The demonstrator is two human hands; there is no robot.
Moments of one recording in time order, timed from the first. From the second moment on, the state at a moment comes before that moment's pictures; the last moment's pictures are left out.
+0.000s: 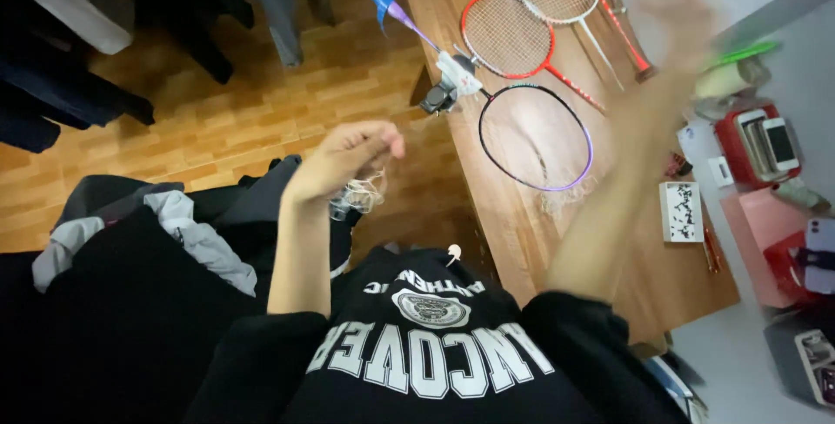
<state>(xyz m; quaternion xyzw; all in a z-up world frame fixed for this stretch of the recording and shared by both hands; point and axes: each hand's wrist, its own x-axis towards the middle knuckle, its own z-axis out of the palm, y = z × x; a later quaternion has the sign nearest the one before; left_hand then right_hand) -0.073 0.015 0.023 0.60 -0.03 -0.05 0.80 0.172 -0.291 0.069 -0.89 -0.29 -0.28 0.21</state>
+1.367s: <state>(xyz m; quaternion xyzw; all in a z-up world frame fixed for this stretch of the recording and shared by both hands) -0.016 -0.009 0.031 0.77 -0.04 -0.07 0.63 0.052 -0.217 0.039 -0.80 -0.37 0.12 0.47</state>
